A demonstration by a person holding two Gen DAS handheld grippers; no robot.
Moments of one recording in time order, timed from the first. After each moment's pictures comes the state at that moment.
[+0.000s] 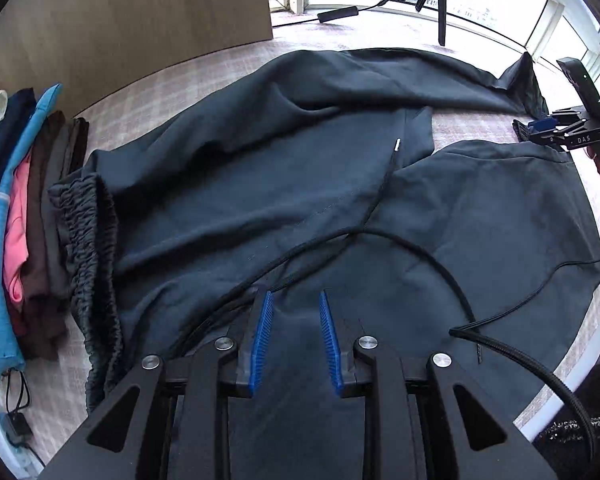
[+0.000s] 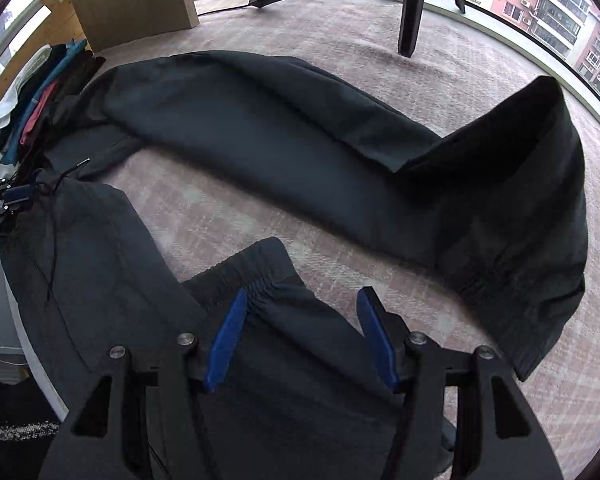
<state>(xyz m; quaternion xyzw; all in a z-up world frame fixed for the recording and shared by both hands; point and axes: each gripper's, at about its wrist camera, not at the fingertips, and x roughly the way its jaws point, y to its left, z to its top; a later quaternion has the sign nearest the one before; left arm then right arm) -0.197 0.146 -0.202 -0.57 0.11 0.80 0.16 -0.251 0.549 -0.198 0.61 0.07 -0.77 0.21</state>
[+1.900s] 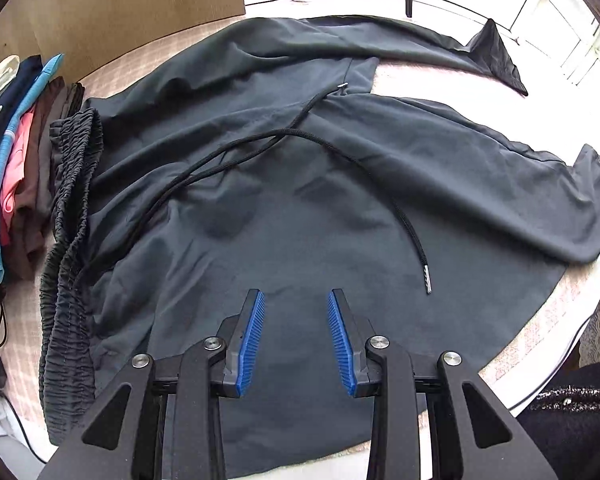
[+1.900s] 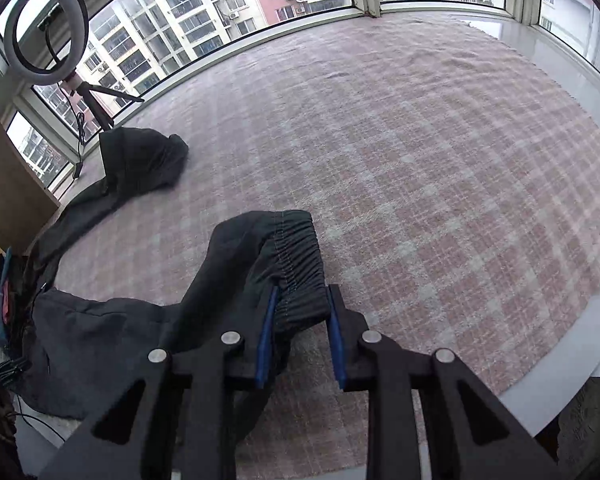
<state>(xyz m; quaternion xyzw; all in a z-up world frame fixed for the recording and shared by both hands) -0.098 0.176 -0.195 -0.59 0.12 0.78 0.19 0.036 0.844 -0.109 0.46 -0.22 -0.84 -0.15</state>
